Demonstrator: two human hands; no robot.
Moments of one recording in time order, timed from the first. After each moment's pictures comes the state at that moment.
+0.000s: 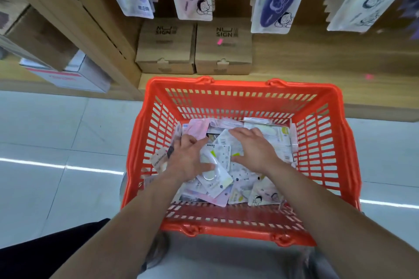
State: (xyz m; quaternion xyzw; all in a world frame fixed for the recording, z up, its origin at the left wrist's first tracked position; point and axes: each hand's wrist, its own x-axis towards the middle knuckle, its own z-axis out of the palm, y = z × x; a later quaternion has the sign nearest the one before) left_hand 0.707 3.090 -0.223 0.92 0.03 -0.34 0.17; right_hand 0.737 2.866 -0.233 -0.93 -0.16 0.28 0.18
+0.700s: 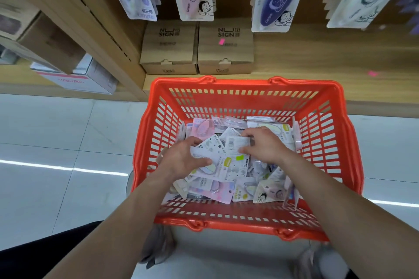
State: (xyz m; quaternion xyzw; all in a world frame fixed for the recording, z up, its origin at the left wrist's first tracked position) left_hand 0.701 3.108 -0.184 0.91 0.09 -0.31 0.26; right_hand 0.747 2.850 -0.237 -0.89 -0.05 0.31 0.34
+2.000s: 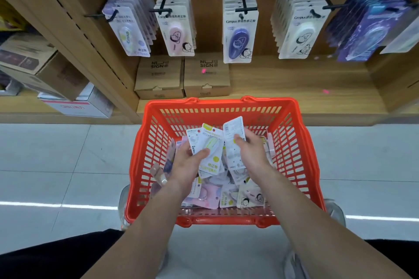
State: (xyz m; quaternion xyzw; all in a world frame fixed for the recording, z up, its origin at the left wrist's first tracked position) left_hand 0.676 3.042 -0.135 0.66 0.25 -0.16 0.69; right_hand 0.699 2.874 -0.139 -0.70 0.20 0.12 0.67
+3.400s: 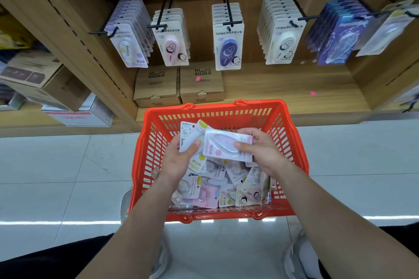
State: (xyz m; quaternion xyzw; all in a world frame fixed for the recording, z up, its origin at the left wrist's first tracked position) left_hand 0.678 3.061 -0.106 0.73 0.17 -0.12 0.65; right_hand 0.695 2.823 -0.136 -0.66 0.17 0.17 0.71
